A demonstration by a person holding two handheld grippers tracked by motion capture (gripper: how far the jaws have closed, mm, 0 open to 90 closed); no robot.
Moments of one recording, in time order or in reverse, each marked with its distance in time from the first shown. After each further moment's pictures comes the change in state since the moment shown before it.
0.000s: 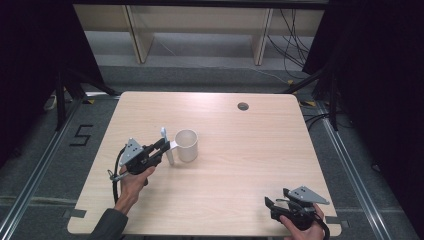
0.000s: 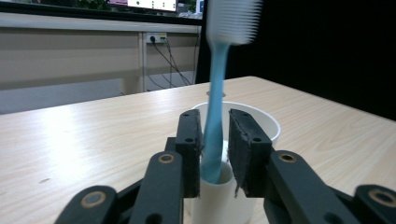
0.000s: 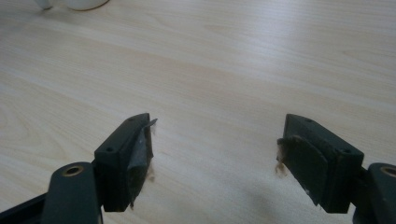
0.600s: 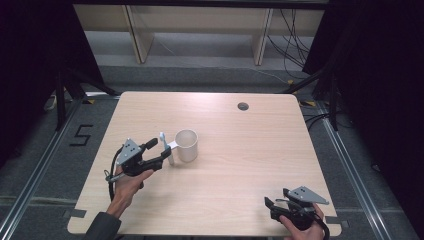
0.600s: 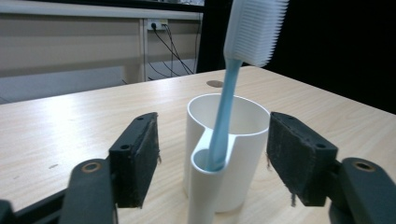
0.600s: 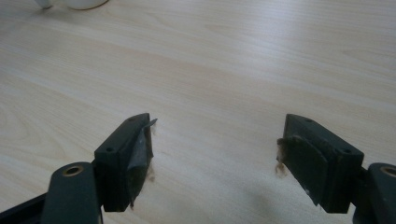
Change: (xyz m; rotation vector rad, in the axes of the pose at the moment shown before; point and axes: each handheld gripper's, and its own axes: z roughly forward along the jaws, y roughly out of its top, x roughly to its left) left arm -0.005 0.012 -0.013 0.078 0.001 -0.008; right arm 0.003 0.000 -0.001 0.014 0.005 0.028
